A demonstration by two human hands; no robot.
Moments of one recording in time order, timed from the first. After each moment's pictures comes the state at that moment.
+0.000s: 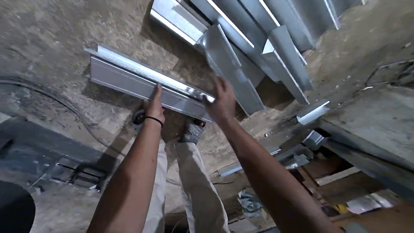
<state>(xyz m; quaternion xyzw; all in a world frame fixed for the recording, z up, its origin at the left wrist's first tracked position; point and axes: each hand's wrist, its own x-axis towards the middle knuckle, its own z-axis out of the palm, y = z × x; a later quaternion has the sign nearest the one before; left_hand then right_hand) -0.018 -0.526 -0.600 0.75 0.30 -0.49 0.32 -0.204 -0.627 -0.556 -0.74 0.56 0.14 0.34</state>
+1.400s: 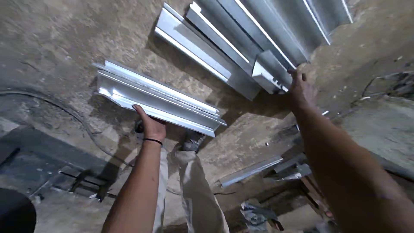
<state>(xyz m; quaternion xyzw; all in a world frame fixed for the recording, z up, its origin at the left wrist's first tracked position) -0.018 -0.502 -0.578 0.63 0.31 -0.49 0.51 -0.379 -0.791 -0.553 -0.68 0.64 0.32 0.18</state>
